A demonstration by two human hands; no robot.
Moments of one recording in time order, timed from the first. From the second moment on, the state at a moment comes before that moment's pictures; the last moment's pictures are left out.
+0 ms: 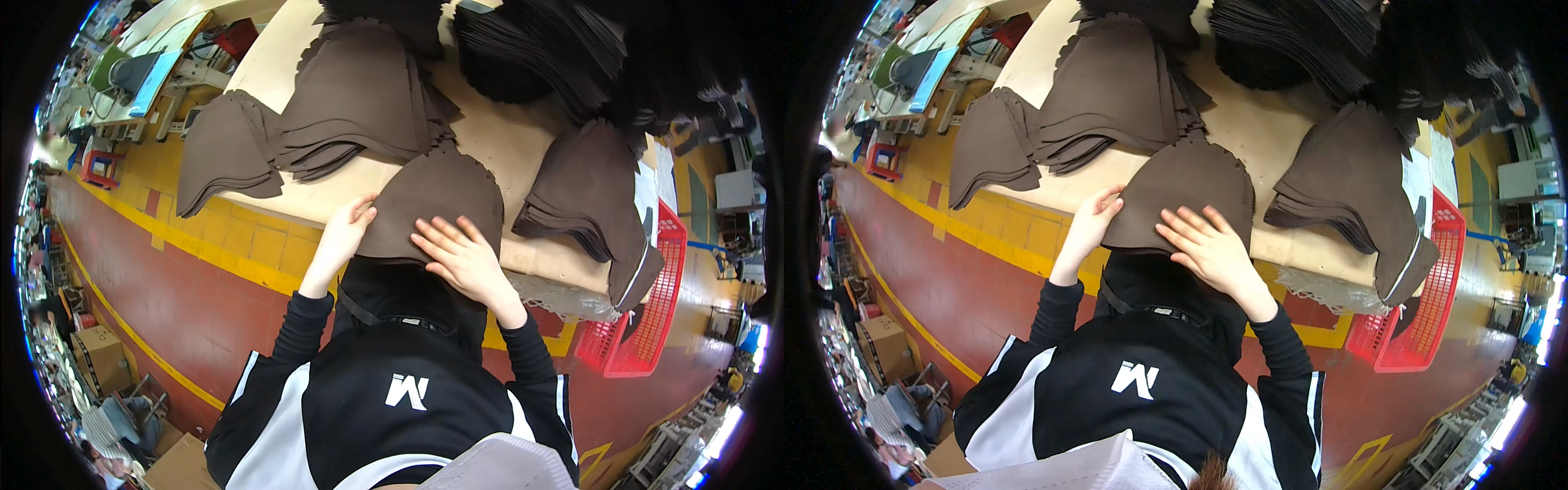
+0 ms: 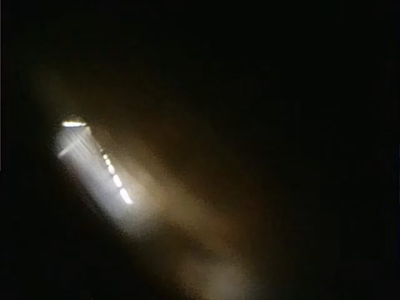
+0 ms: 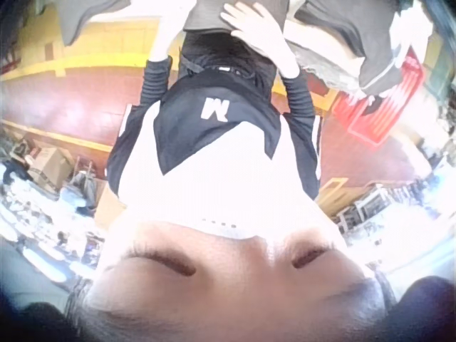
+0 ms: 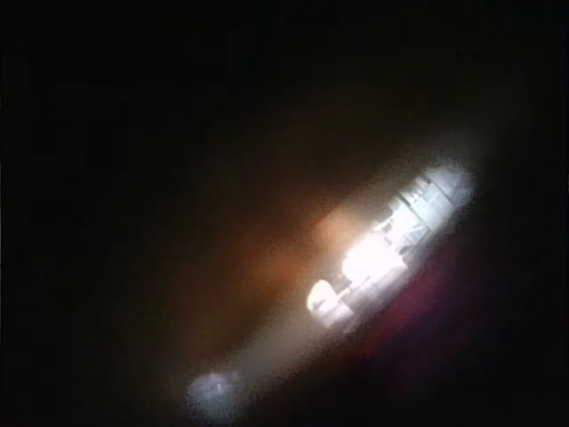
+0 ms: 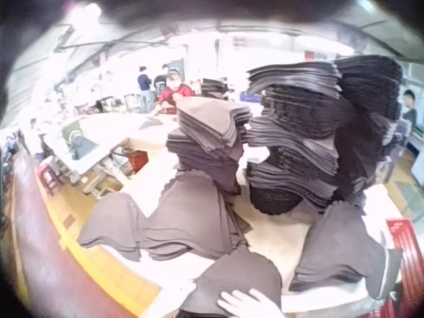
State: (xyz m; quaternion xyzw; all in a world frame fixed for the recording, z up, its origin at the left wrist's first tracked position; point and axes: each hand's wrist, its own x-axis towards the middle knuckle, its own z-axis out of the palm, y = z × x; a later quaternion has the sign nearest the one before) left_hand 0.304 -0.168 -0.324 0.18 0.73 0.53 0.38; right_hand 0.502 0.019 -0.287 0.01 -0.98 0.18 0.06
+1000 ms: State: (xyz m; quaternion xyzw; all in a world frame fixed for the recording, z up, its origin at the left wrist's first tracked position) left_hand 0.252 -0.179 -0.293 0.33 0.79 0.47 0.18; right_hand 0.493 0.008 -0.298 -0.04 -0.98 0.17 0.06
